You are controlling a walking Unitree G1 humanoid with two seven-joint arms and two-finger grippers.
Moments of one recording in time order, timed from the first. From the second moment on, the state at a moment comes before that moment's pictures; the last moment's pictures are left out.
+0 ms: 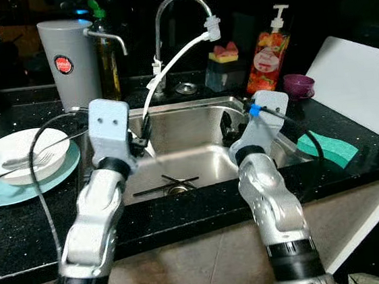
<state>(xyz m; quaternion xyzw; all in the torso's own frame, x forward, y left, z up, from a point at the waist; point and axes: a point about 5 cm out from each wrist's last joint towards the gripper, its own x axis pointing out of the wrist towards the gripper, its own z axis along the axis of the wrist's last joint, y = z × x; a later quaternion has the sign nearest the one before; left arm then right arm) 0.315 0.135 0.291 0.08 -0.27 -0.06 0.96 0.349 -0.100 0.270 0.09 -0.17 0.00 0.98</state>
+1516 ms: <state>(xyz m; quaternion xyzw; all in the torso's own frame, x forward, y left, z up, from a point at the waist) 0.361 0.262 0.286 0.15 -0.22 0.09 0.96 0.335 -0.127 0.298 0.03 -0.27 -0.12 0.95</state>
